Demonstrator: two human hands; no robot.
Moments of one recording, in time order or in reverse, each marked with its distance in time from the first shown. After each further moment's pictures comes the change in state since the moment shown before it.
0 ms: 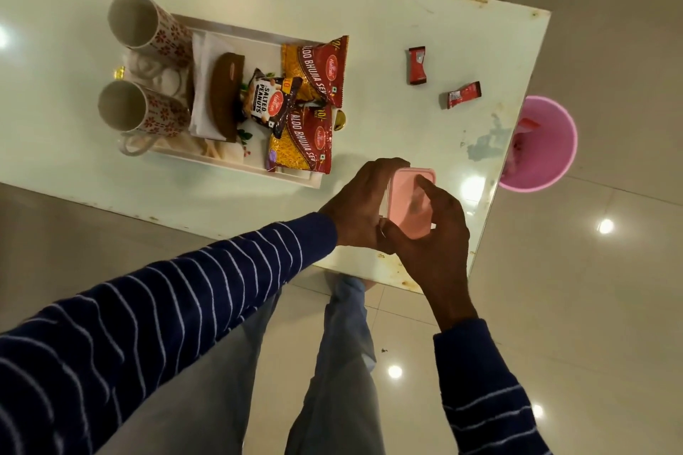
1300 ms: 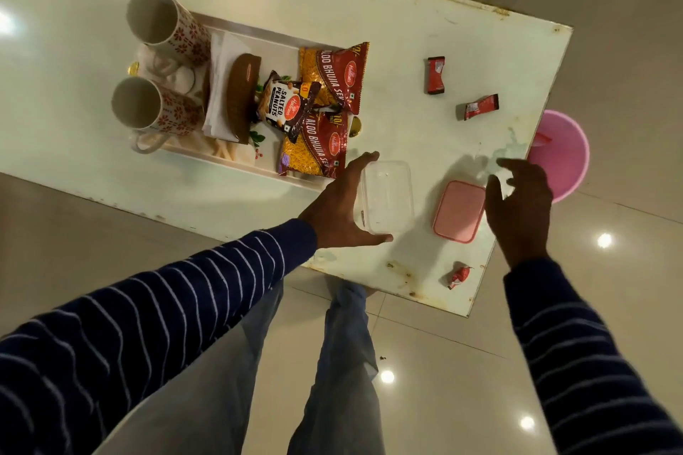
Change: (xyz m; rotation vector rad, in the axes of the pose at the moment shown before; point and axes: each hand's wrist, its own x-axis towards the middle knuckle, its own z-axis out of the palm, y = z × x) left_hand -0.023 -0.042 -0.021 -0.115 0.077 -0.156; right_hand 0.104 0.047 -0.048 -0.312 0.125 -0.178
